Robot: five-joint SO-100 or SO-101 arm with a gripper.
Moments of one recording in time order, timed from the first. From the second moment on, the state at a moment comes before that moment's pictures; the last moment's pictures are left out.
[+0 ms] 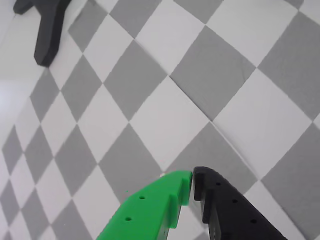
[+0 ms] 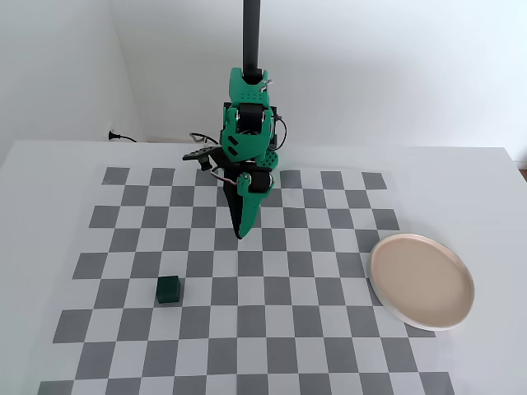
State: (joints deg) arm 1.4 190.3 178.3 49.1 -39.7
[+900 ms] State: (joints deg) arm 6.5 190.3 178.3 40.3 -83.3
